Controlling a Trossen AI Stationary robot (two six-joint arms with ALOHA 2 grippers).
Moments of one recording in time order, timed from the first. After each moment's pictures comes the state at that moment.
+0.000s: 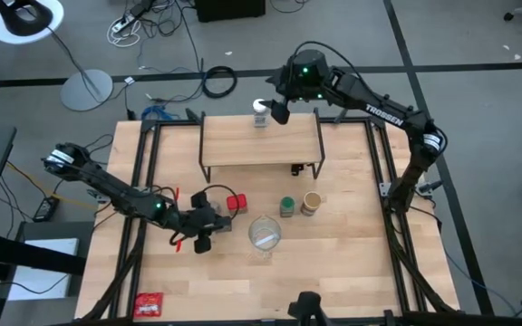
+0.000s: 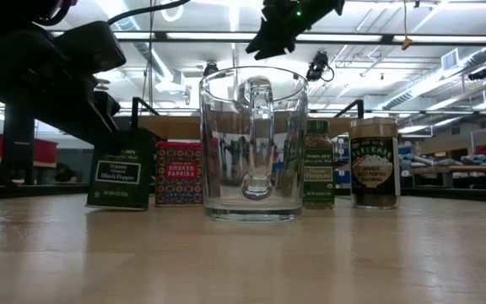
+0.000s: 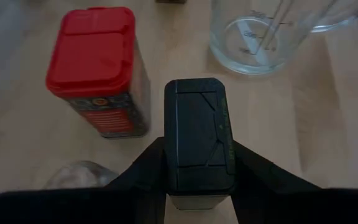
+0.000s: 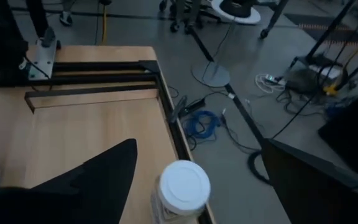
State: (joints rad) left arm -0.42 1.24 0.49 -0.05 -0.40 -0.43; right arm -0.54 1.72 1.79 -0.51 -0.12 -0.29
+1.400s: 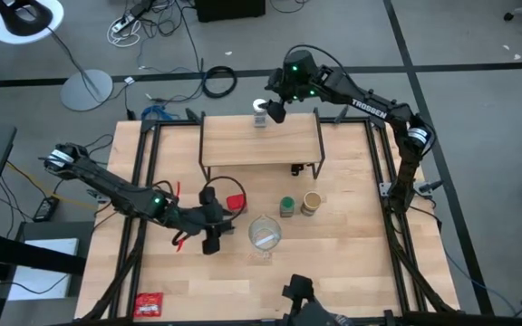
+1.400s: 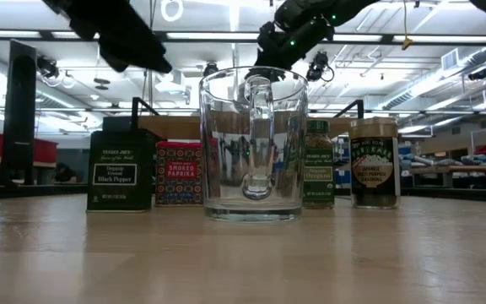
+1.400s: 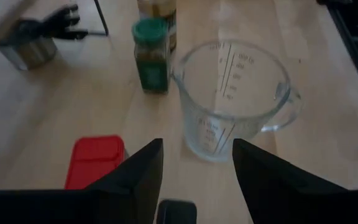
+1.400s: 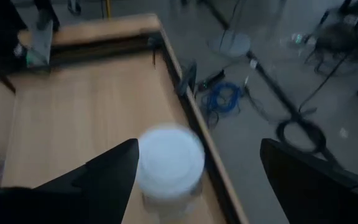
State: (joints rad) left arm -0.42 1.24 0.78 -0.20 -0.44 -0.37; right arm -0.62 1.83 1.79 -0.54 -0.23 -0.23
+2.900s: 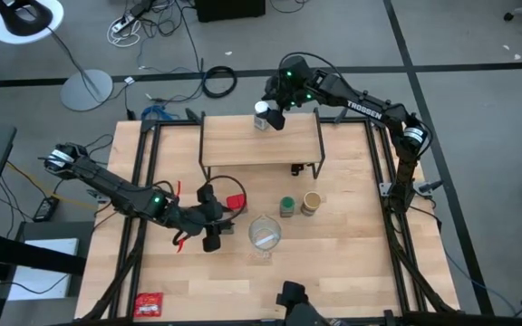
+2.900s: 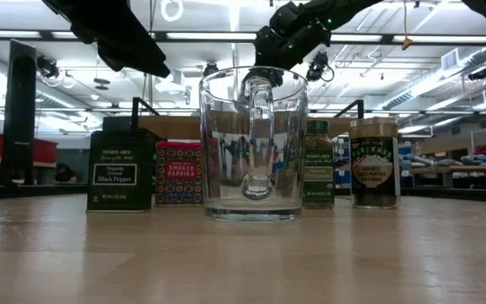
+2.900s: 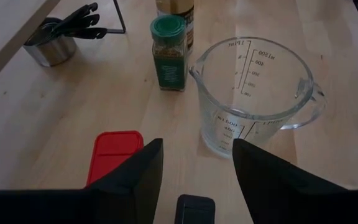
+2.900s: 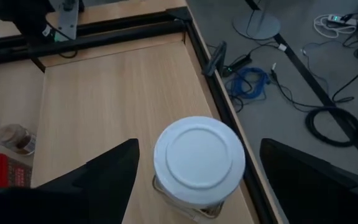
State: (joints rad) left arm -0.42 1.24 0.80 -0.27 -0.49 -0.38; right arm -0.60 1.87 1.79 -0.58 -0.30 -0.23
